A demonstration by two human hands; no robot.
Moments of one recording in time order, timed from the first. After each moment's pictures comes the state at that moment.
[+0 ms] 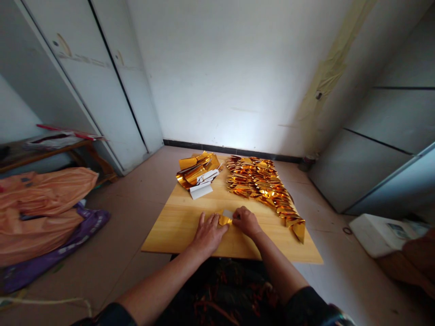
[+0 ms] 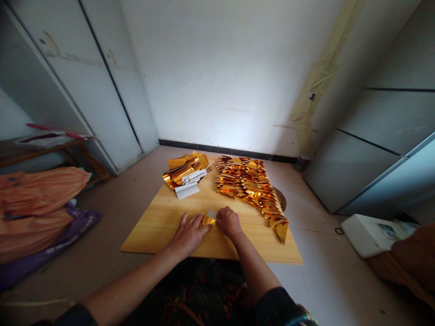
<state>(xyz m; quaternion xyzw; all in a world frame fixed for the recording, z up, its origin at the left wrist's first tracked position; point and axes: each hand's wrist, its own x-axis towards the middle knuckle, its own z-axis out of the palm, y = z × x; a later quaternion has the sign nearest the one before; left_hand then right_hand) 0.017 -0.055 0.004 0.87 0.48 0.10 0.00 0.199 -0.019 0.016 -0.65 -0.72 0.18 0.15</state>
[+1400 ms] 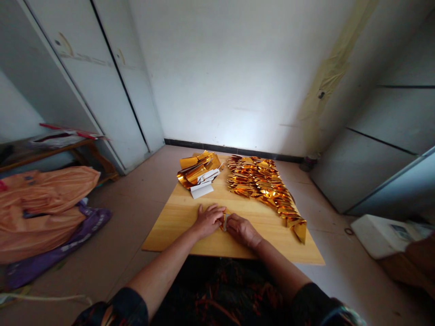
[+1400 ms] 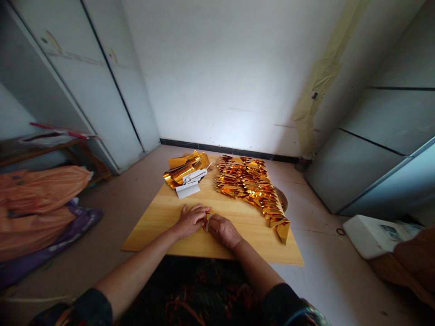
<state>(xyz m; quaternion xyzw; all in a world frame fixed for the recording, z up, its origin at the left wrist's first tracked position) 0.004 -0.008 0.014 0.85 0.47 0.11 0.21 0.195 -0.035 0.001 -0.38 -0.88 0.16 0.23</state>
